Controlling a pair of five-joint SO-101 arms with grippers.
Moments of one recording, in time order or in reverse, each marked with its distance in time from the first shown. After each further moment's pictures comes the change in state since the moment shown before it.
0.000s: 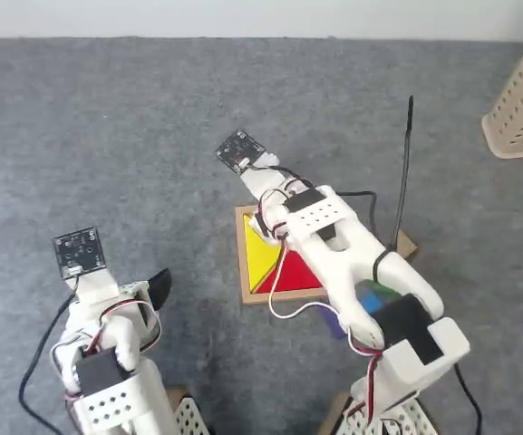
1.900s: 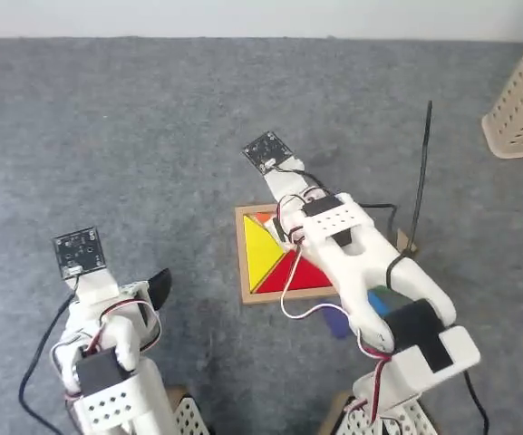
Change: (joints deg) left arm 0.0 0.0 0.0 0.0 0.0; right arm 3.4 -2.2 6.7 -1.7 -5.0
